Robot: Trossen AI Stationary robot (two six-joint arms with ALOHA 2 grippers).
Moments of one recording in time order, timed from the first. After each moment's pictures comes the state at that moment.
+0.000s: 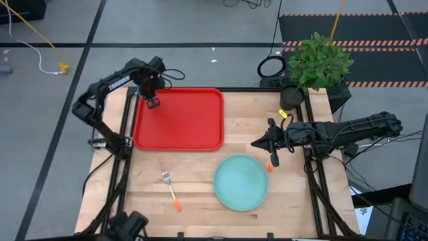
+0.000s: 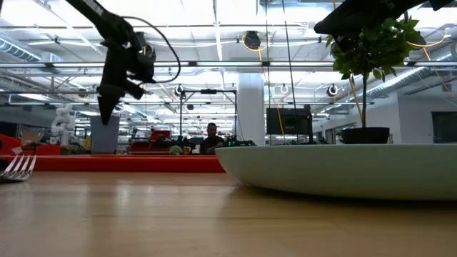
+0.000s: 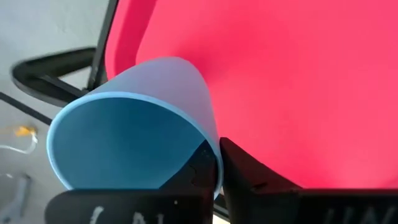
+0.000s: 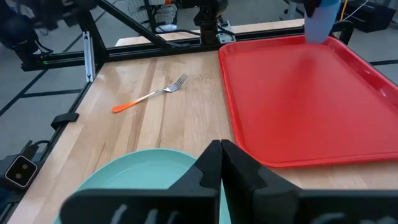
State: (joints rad) left arm 1.01 1.61 1.27 -1.22 -0.18 0.50; right arm 0.13 0.84 0.62 -0.17 0.10 0.17
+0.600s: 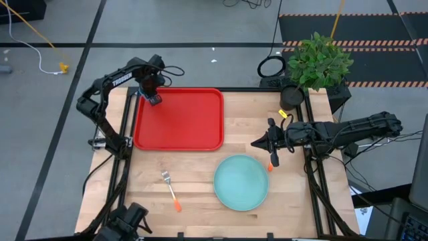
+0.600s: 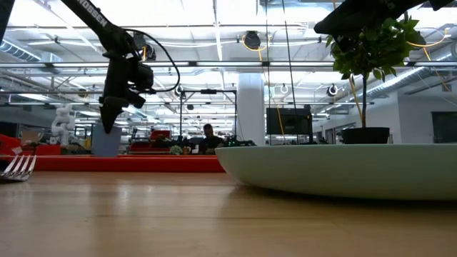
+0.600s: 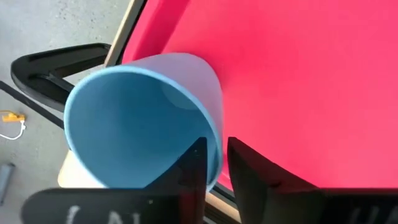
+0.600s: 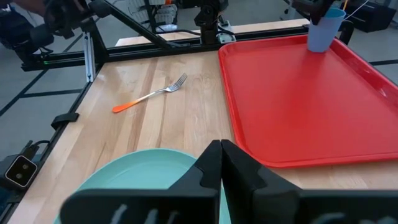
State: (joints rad) left arm 1.07 1.68 1.27 -1.12 -0.18 0.47; right arm 0.13 0.84 0.62 -0.17 0.10 0.17
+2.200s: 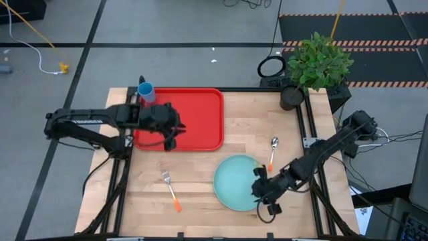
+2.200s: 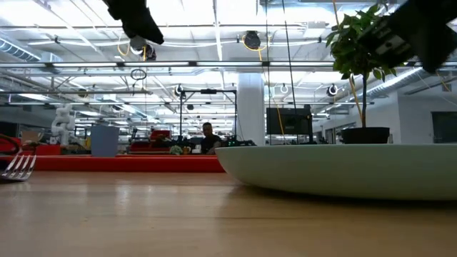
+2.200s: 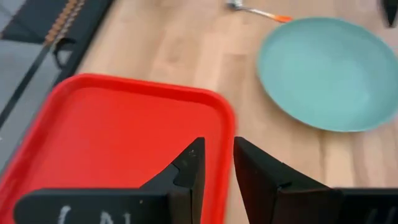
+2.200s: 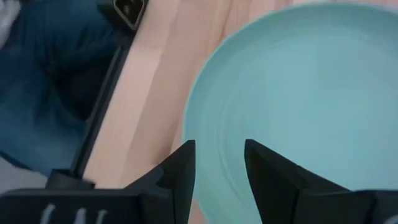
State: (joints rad) left arm 0.04 1.13 1.09 -0.71 -0.11 -0.06; right arm 0.61 1.42 0.87 -0.36 0.02 0.41
